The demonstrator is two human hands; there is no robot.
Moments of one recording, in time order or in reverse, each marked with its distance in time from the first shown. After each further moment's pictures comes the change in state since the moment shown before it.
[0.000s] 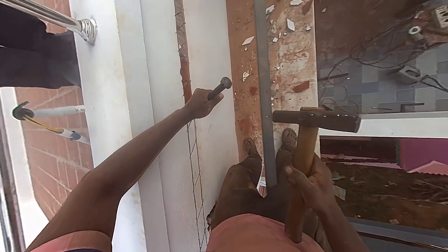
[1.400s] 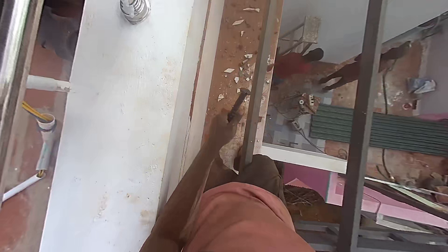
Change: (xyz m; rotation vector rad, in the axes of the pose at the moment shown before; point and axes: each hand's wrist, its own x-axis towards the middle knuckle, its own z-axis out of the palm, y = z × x) left_hand -0.045 0.056 -0.023 -0.697 0.358 -0.441; right_hand -0.077 -0.207 0.127 -0.948 0.320 1.073
